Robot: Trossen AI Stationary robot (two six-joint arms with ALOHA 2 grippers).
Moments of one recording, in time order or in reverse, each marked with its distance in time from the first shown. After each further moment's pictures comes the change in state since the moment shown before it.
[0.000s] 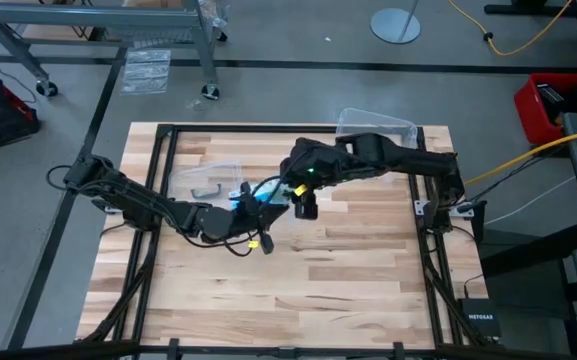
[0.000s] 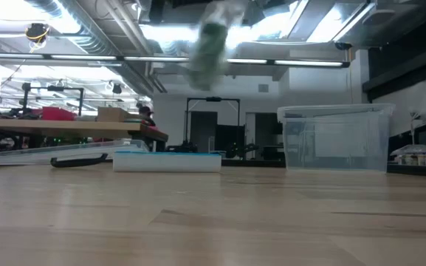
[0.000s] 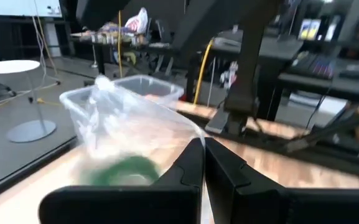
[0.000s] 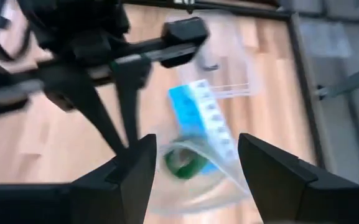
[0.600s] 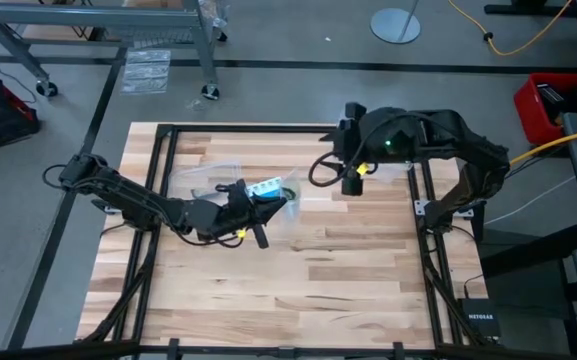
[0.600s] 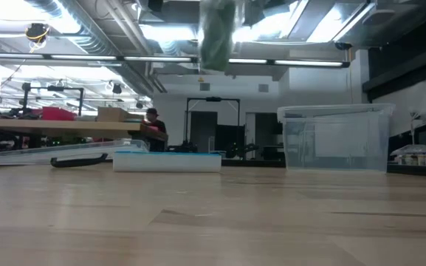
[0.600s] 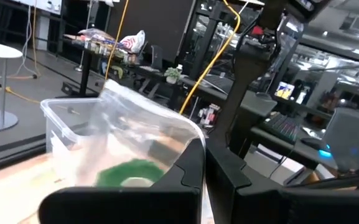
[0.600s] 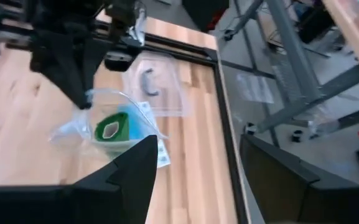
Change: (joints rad) left arm -0.007 -0.052 0.001 0.131 0.001 -0.145; right arm -0.001 -0.254 0.000 -0.046 0.159 -0.183
